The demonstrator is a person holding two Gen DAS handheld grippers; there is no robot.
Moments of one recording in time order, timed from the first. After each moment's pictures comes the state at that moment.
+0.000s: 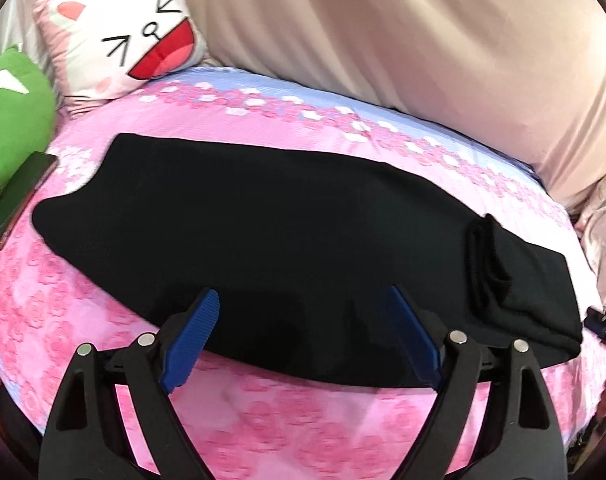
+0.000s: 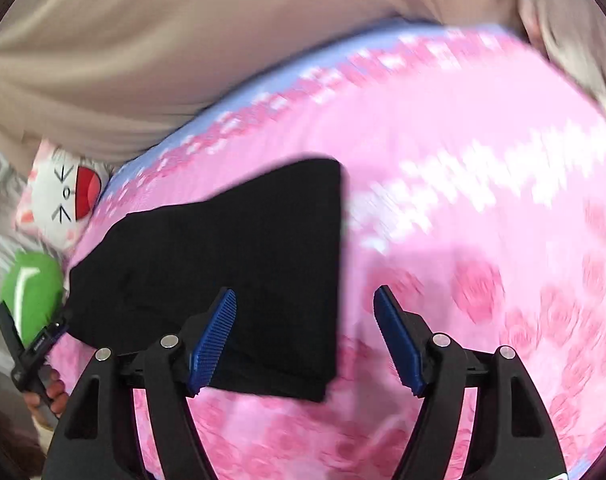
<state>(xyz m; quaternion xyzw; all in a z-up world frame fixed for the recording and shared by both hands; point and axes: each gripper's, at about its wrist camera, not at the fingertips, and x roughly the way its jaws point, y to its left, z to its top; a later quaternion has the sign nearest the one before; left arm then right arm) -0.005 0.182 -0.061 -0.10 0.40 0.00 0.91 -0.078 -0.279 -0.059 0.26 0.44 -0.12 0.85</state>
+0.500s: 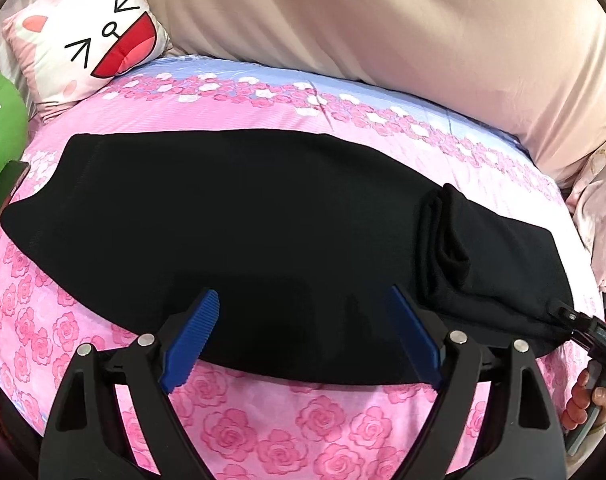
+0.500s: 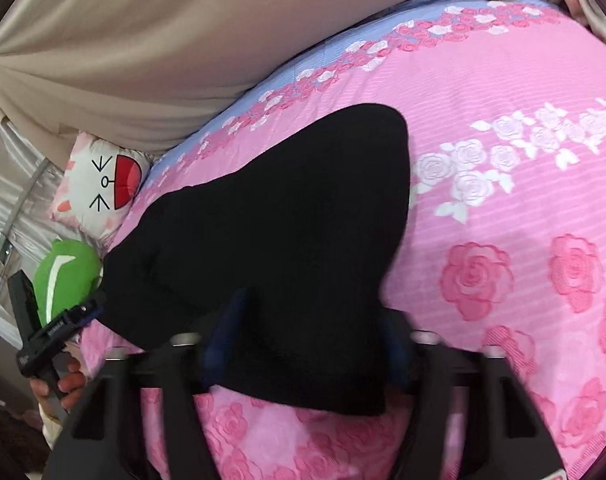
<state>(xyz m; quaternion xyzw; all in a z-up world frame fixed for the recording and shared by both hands) 0.004 0.122 -0.061 -0.07 0.43 -0.02 0.90 -0.063 -0.254 -0.091 0.28 0.43 -0.04 0.86</state>
